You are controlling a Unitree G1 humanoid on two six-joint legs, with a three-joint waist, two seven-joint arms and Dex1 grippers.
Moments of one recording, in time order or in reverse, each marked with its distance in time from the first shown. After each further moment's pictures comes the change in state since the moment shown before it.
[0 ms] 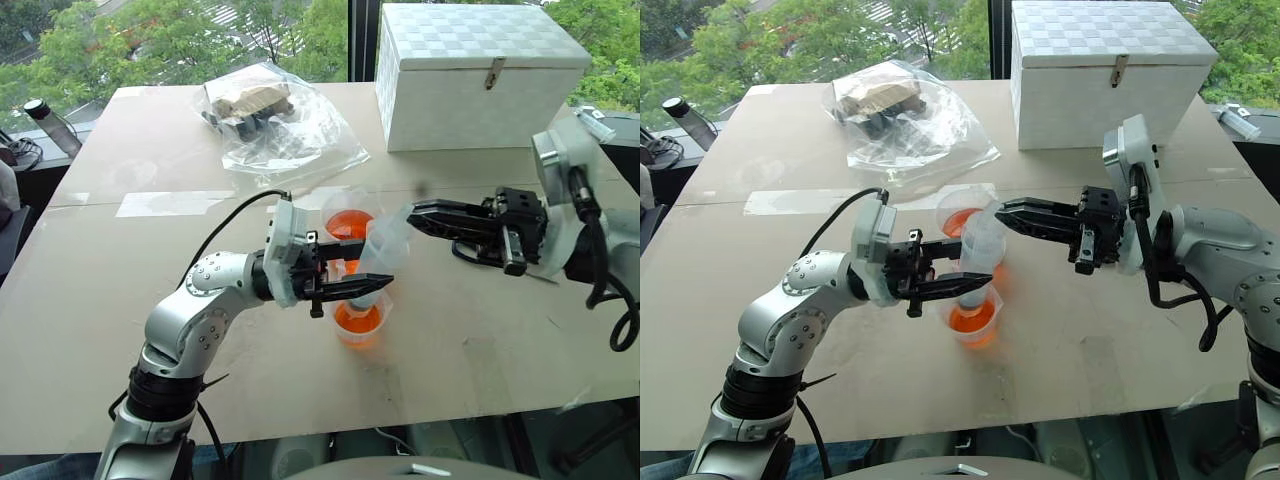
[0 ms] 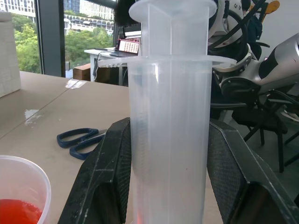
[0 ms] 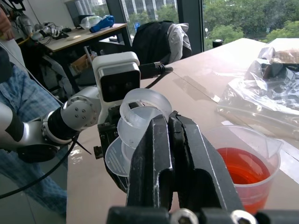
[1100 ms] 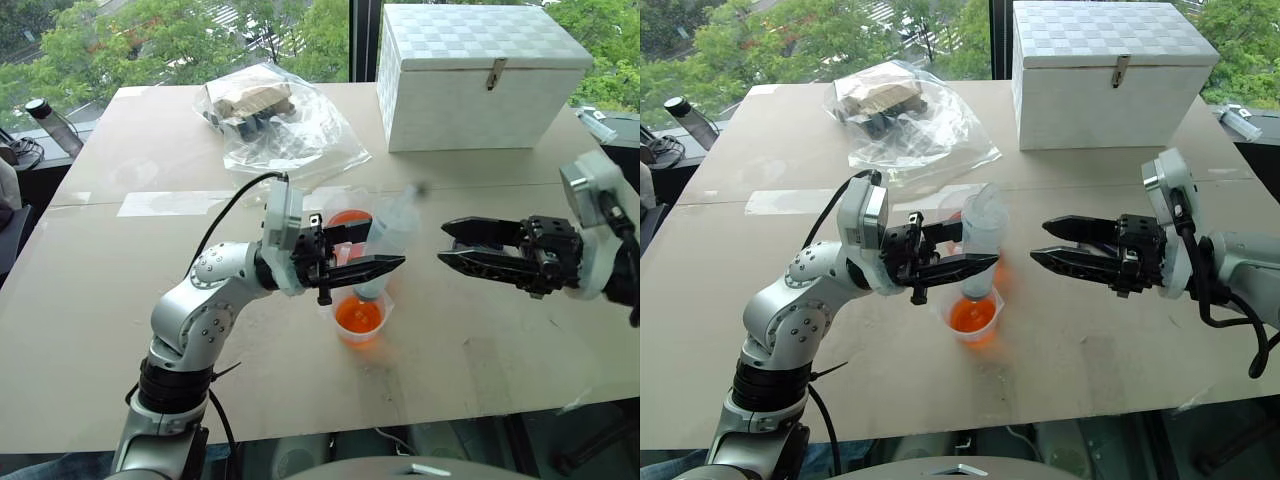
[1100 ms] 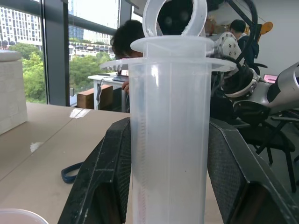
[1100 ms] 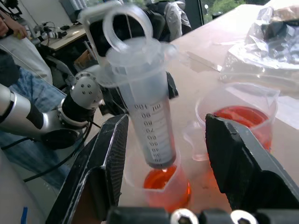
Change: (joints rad) left arm -0.052 -0.056 0.019 -0.031 -0.057 0.003 0.055; right arm 0.247 -0.152 -0.137 0.036 0.052 0.012 0.116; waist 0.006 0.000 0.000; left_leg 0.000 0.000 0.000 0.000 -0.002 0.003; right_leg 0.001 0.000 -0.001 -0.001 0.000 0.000
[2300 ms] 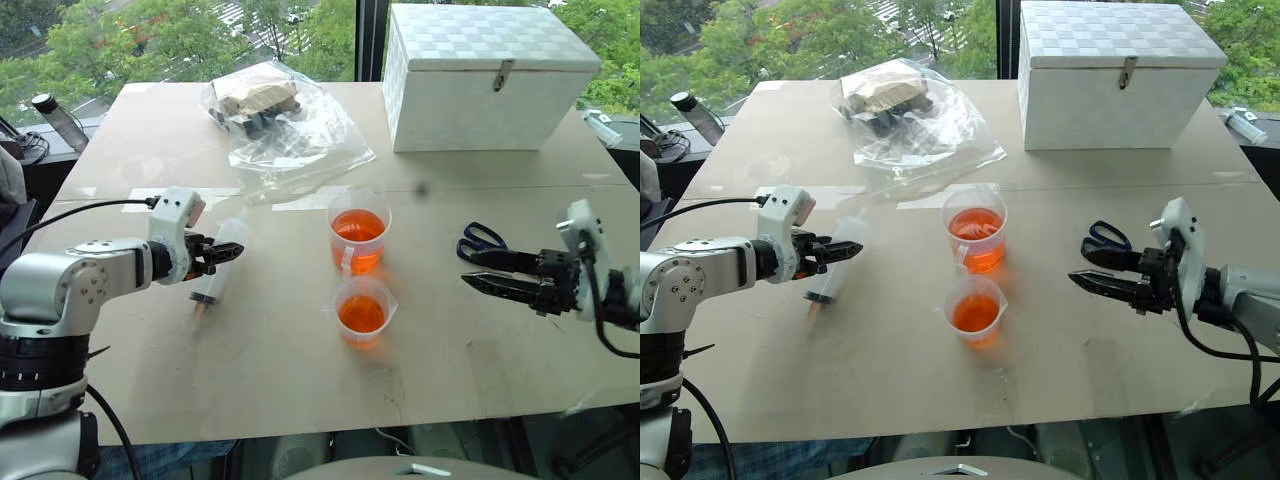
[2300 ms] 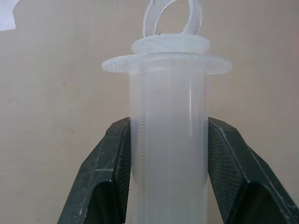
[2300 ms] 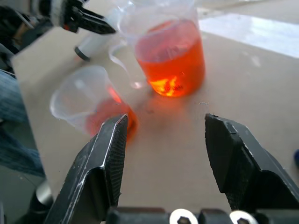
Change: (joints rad) left arm -0.017 0.485 0.210 0.319 0.060 0.713 0.556; right arm 0.222 0.010 -0.004 0.066 -0.335 -0.071 0.096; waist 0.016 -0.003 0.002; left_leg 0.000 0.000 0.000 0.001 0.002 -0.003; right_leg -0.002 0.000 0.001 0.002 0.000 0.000
